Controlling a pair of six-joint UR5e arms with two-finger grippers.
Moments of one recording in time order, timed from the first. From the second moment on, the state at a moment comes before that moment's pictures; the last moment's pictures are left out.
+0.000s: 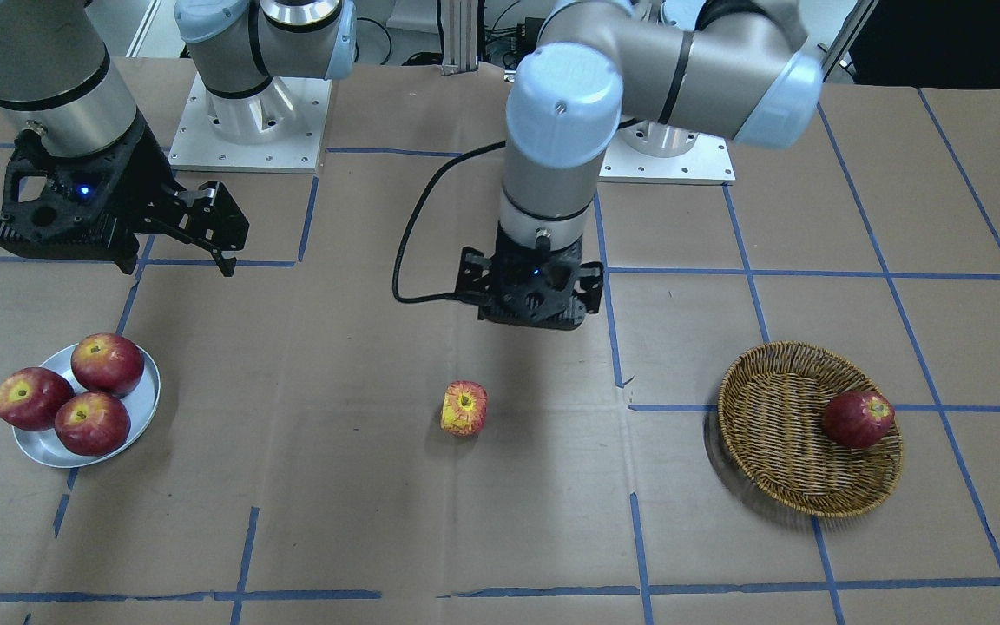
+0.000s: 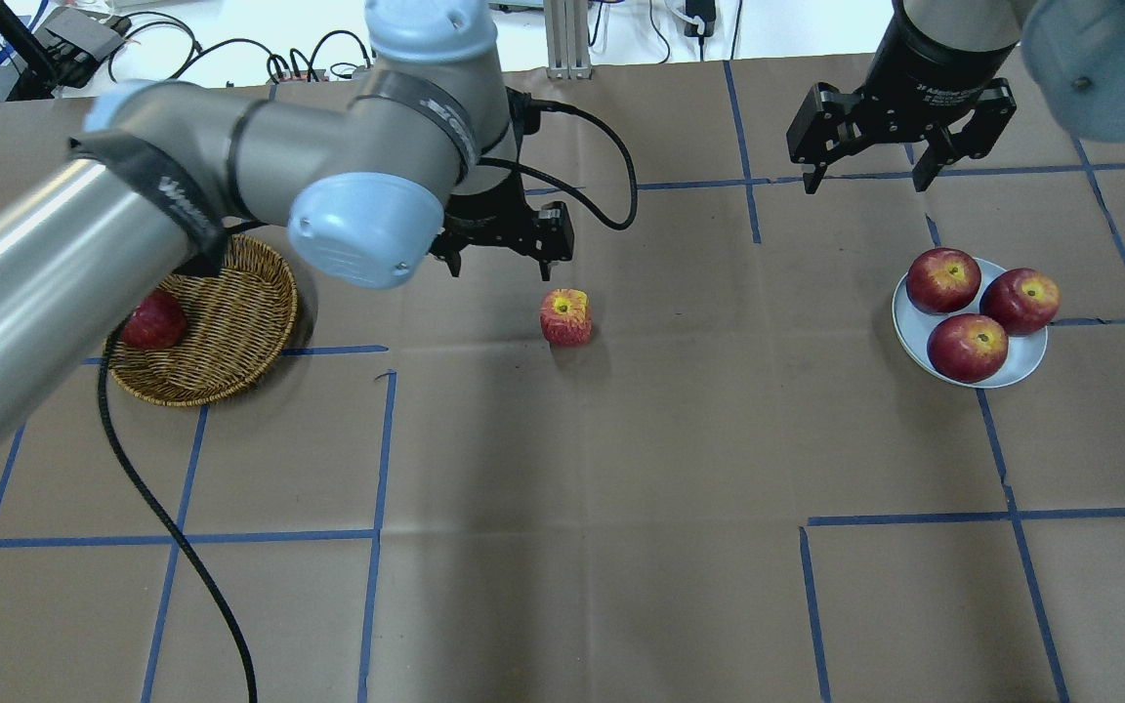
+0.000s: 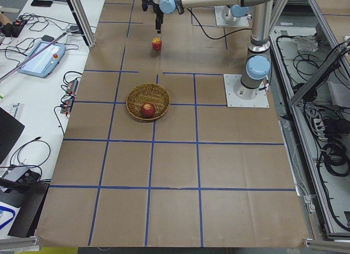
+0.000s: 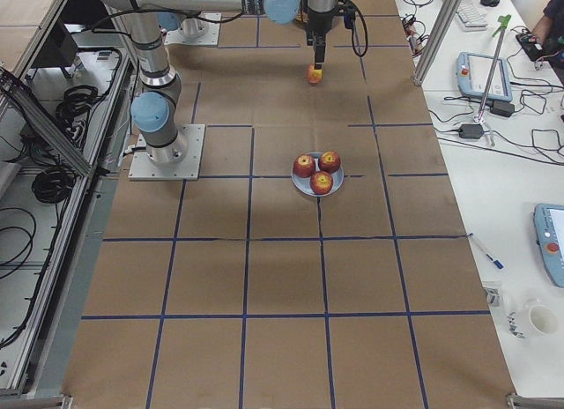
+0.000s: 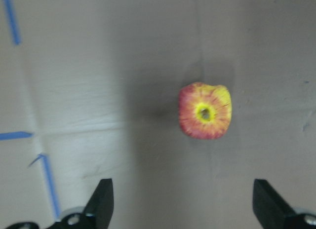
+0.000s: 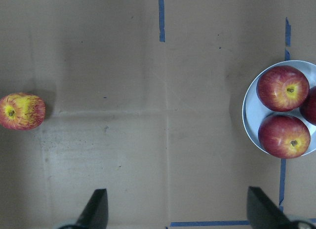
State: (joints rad) left arm -1.83 -1.79 -1.58 -1.33 1.56 -0.14; right arm 1.55 -1.49 1.52 -1.63 -1.56 0.00
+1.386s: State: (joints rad) left arm -1.59 -1.54 -1.62 -1.55 1.57 0.24; right arm 1.96 -1.08 1.51 -2.12 -1.62 0.51
